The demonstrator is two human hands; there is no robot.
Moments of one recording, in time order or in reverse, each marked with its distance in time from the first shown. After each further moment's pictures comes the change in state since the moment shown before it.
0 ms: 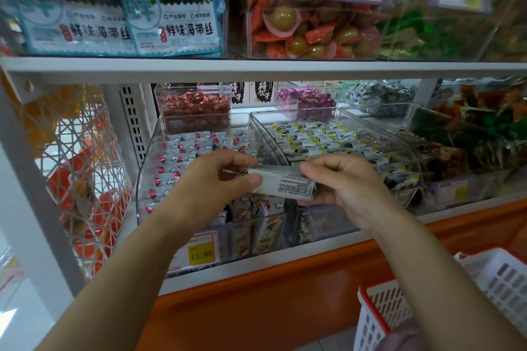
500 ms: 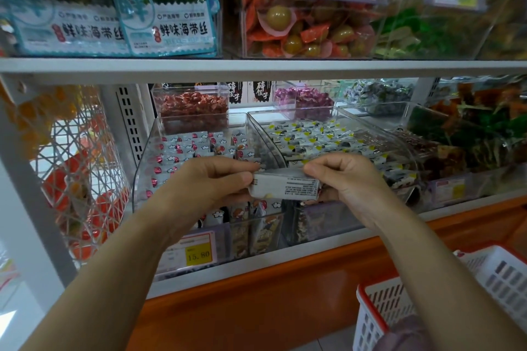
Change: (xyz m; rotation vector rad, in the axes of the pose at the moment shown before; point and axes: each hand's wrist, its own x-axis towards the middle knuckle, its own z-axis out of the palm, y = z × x) left_hand 0.003 0.000 -0.005 -0.310 -0.130 -0.143; right_hand 0.002 0.003 -0.010 -0.057 0.002 -0.047
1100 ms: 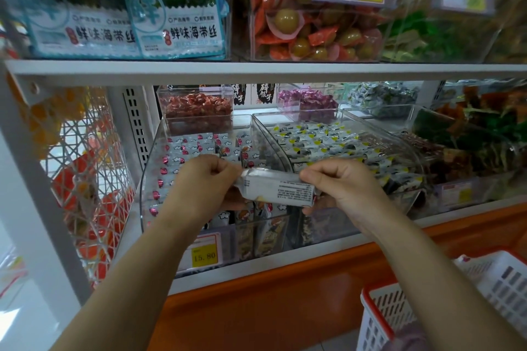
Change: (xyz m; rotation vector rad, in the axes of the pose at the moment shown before) left_hand 0.005 -0.004 0.004 0.054 0.293 -0.016; right_hand -0.003 0.001 0.012 0.002 -0.036 -0.020
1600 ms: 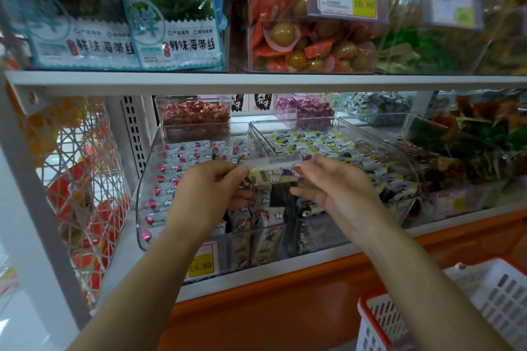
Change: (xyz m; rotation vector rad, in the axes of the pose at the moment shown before) left_hand 0.005 -0.006 0.008 0.120 0.055 0.235; right_hand -0.002 -0.004 0.005 0.227 0.055 -0.015
